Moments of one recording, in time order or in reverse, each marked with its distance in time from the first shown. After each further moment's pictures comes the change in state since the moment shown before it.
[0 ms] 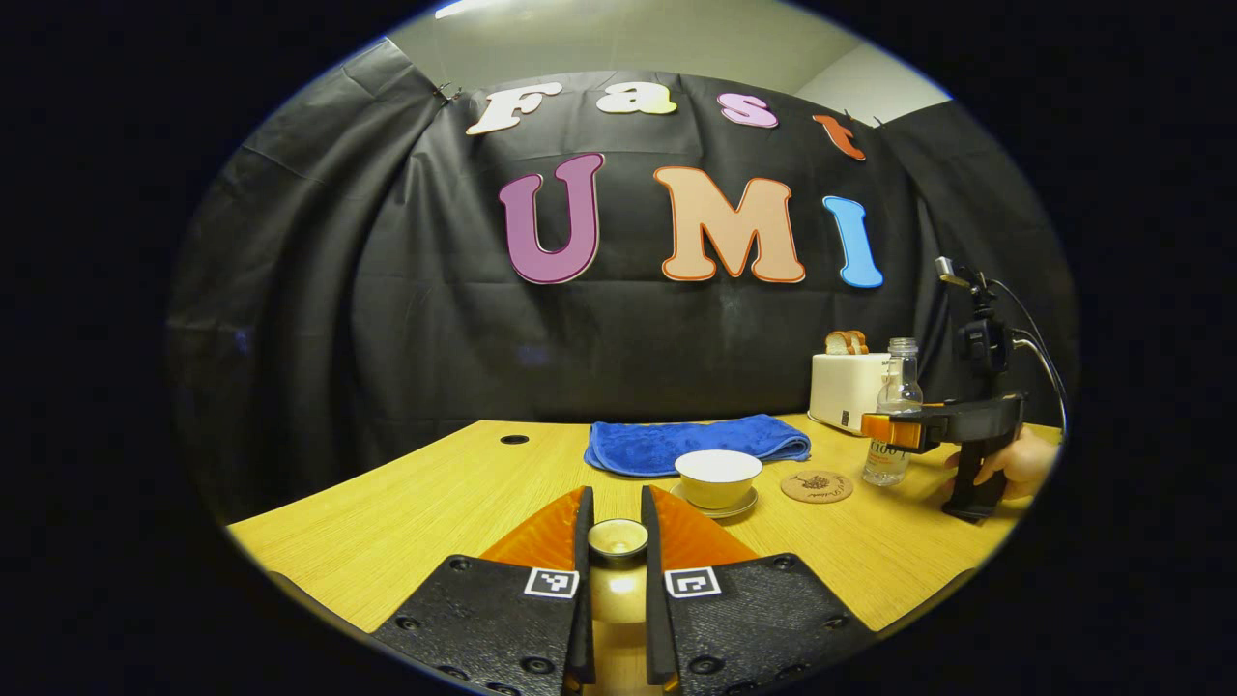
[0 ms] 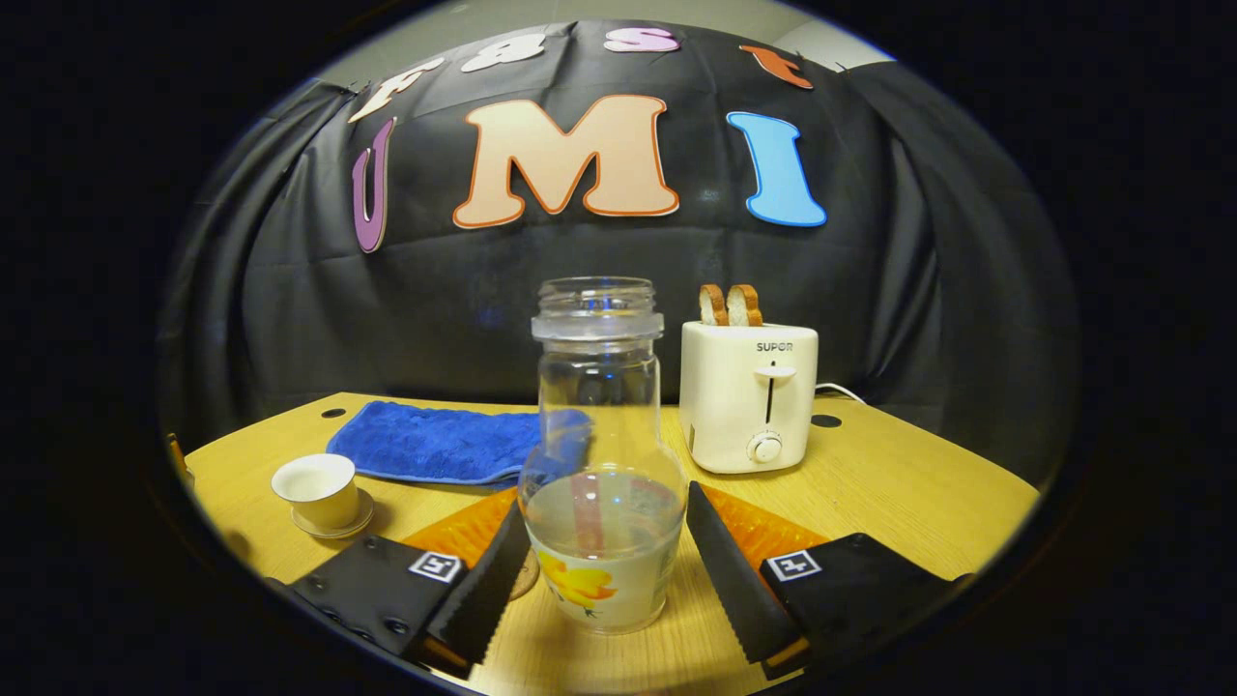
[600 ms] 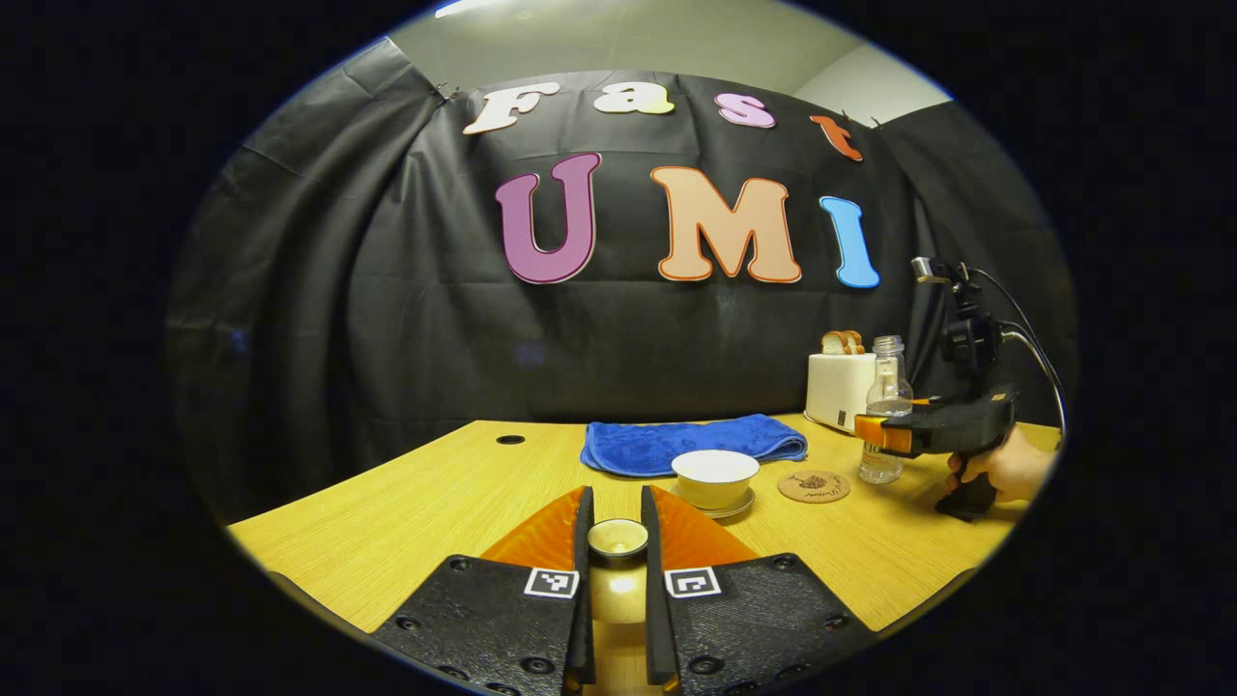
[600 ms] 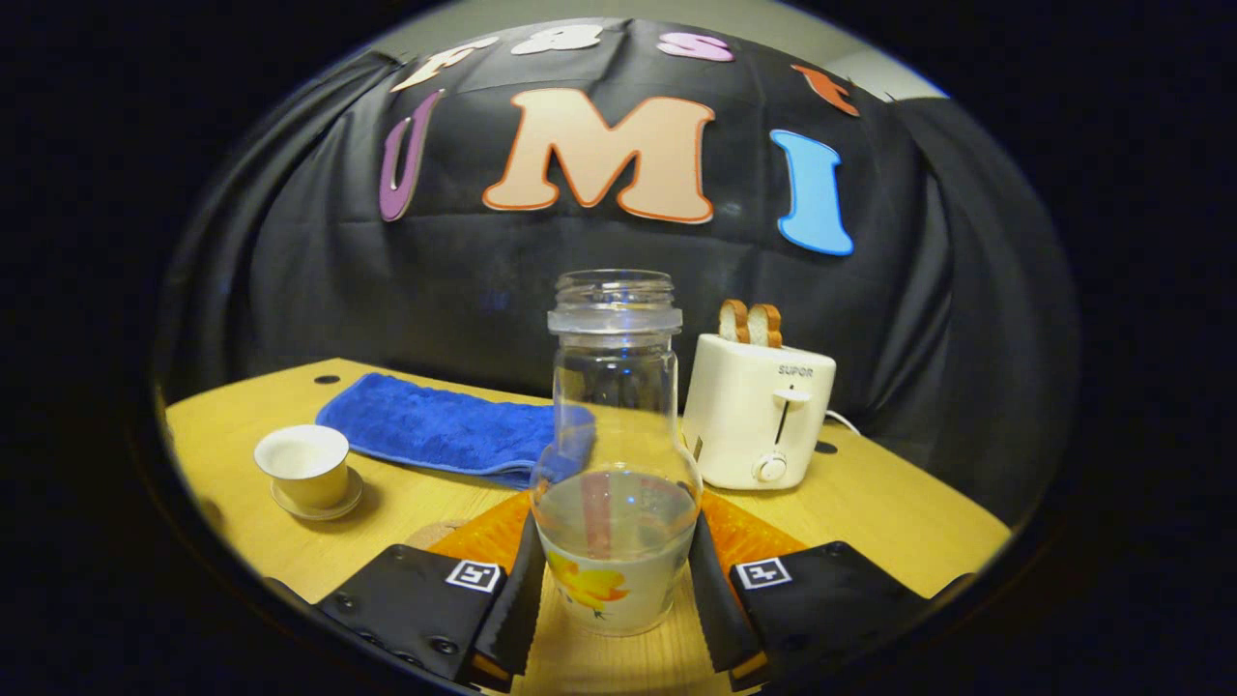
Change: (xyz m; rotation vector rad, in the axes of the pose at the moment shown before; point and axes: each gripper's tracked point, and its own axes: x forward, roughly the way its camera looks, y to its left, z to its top) left arm 0.001 0.002 0.001 -0.001 -0.001 -0.006; right arm 0.002 0.024 0.003 -0.206 -0.026 -0.005
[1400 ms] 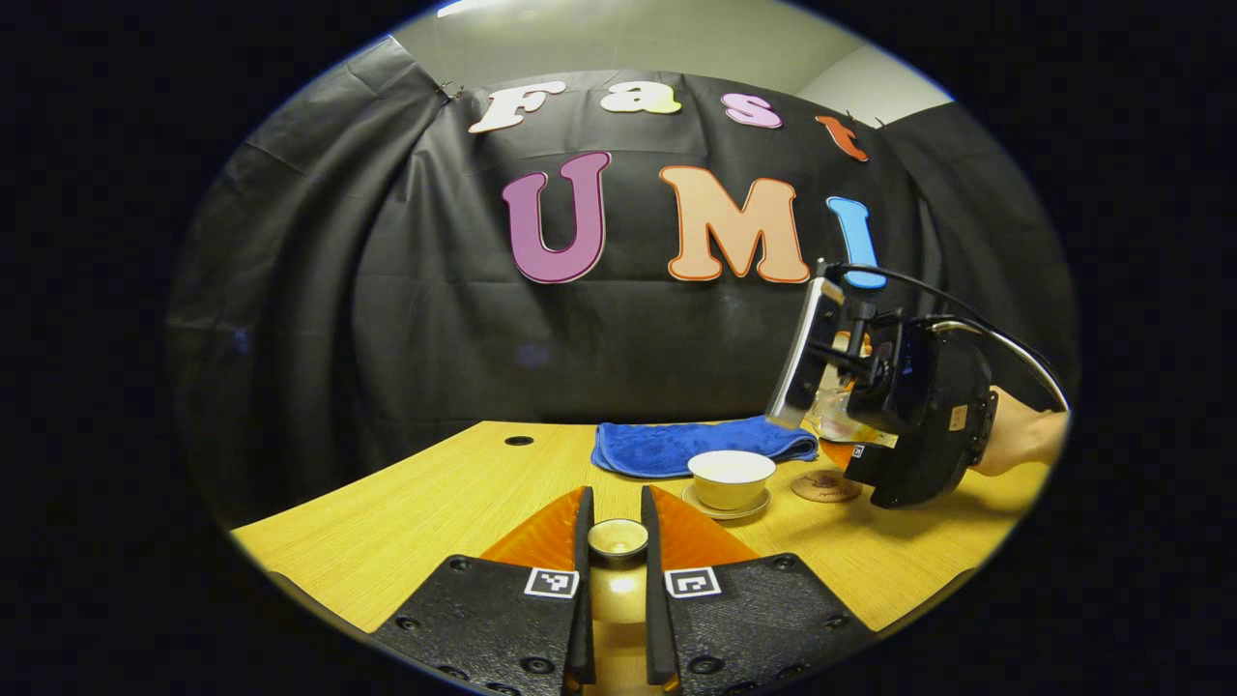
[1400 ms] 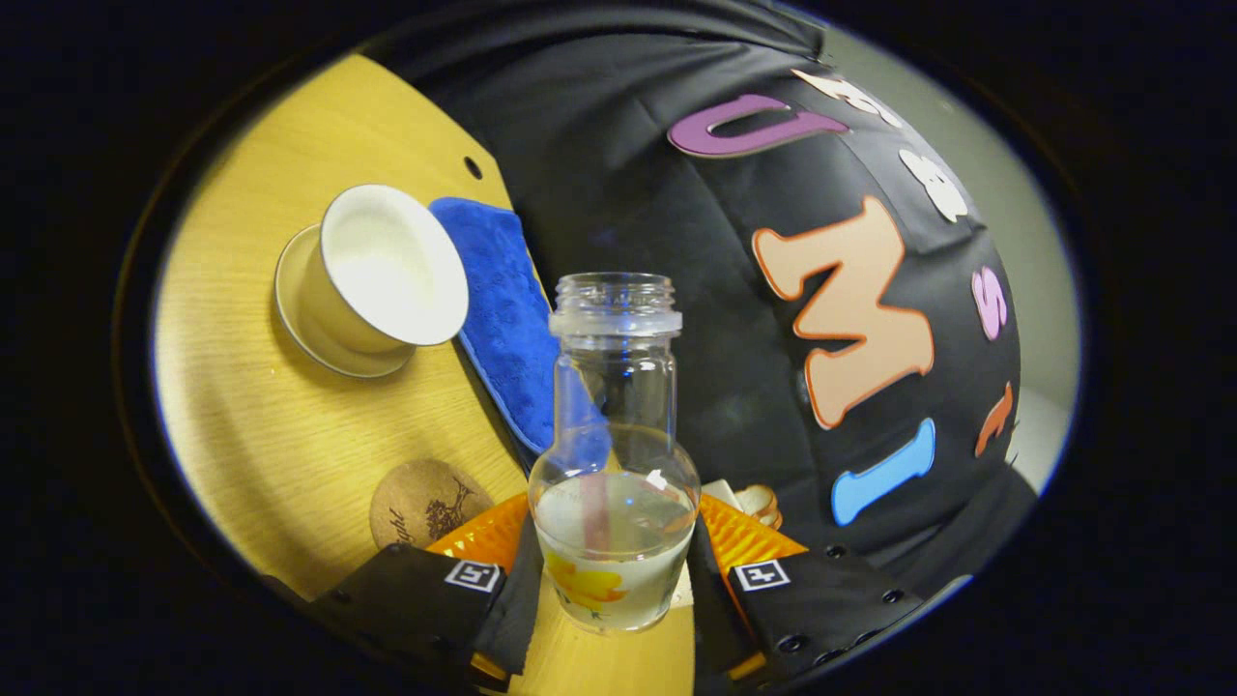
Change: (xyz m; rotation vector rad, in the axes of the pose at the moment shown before) left arm 0.003 0.015 -0.001 -0.001 0.000 0.009; right arm 0.007 0.098 0.022 -1.047 -0.085 0.024
